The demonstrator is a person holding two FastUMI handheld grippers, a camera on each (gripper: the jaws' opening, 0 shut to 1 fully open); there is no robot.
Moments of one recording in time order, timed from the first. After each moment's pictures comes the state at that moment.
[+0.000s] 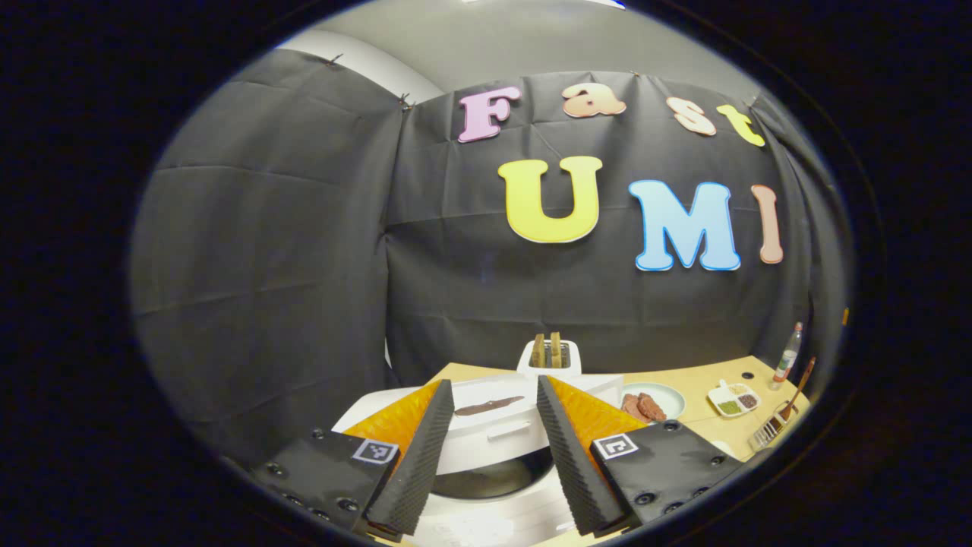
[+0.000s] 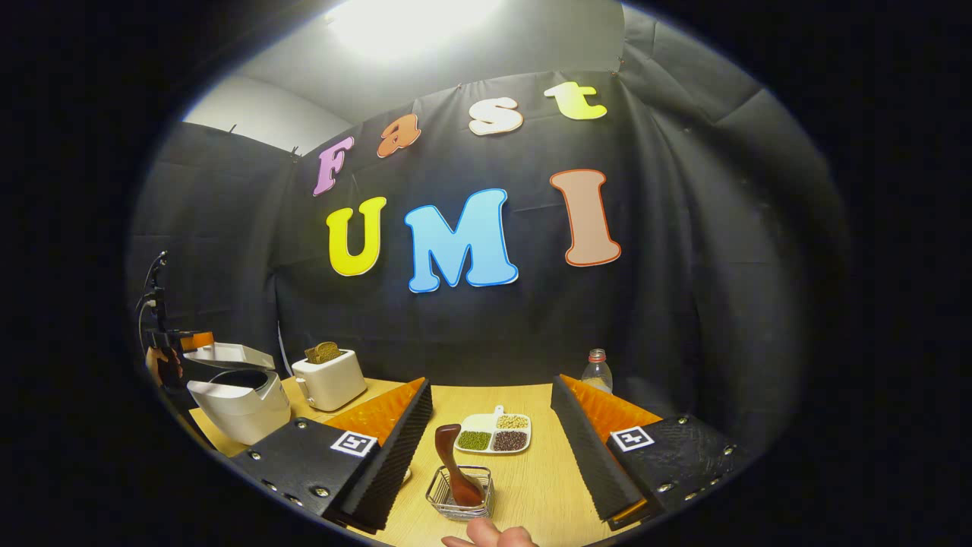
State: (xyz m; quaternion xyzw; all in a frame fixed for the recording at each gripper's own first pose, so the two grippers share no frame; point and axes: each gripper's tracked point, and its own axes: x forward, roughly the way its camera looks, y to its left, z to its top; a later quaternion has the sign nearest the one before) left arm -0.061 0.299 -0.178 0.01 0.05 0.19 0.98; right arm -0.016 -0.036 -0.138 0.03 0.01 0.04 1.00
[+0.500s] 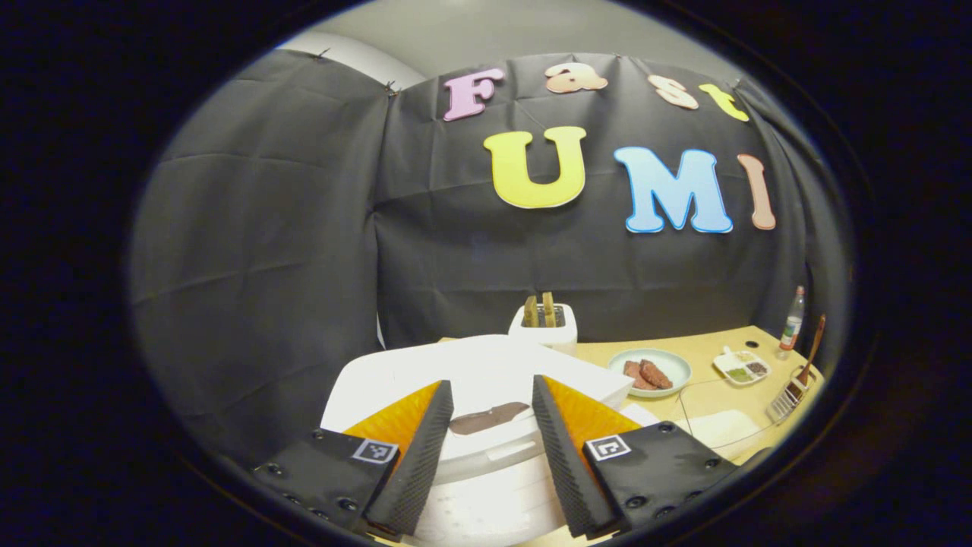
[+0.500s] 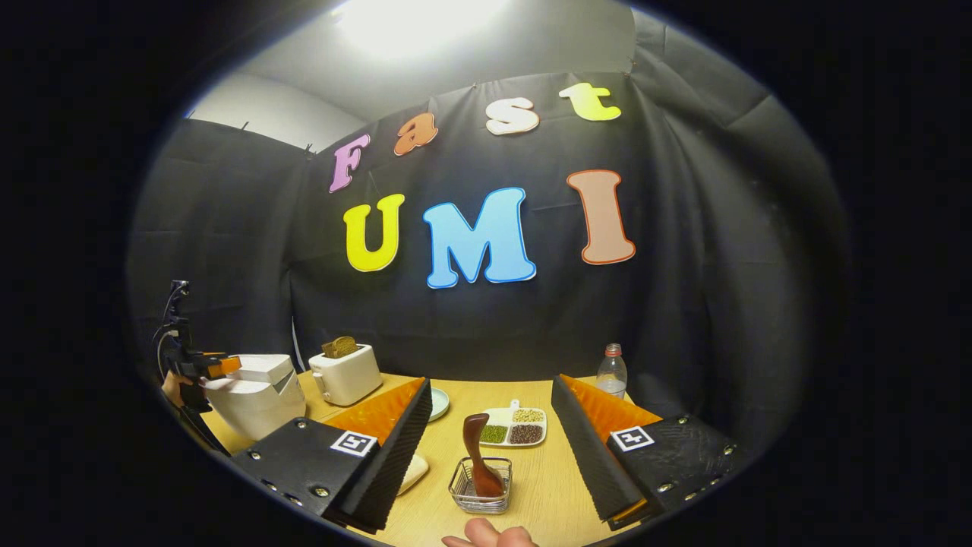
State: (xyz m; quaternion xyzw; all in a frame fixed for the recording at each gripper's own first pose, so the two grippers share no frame) left arm -0.055 0.293 -0.238 0.03 0.07 0.19 0.98; right arm -0.032 -0.013 -0.142 0.02 0.02 0.06 1.00
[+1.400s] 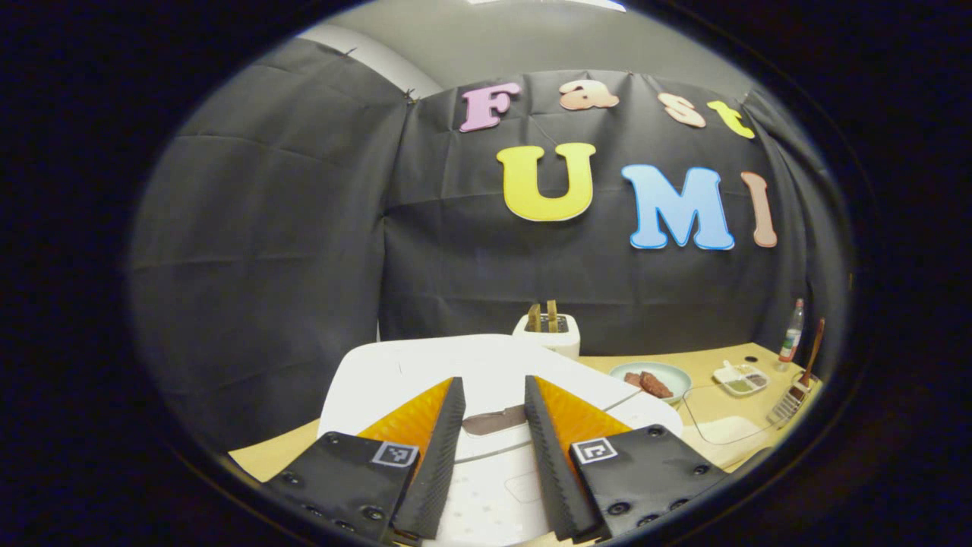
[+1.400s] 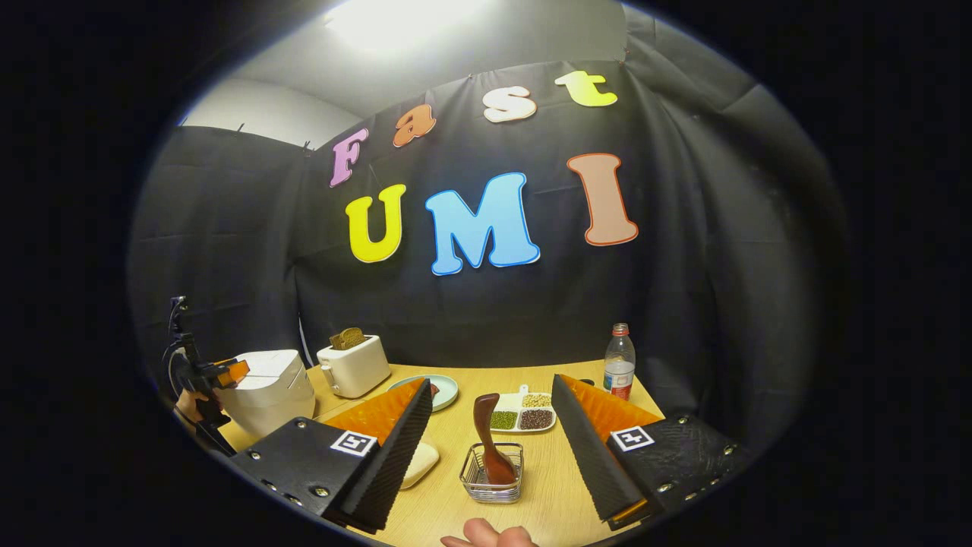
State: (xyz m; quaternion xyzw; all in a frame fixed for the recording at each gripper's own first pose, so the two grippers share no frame) left arm -0.063 0.299 -0.262 0.00 0.03 0.19 0.98; right arm -0.041 -0.007 -0.160 0.04 0.04 0.07 1.00
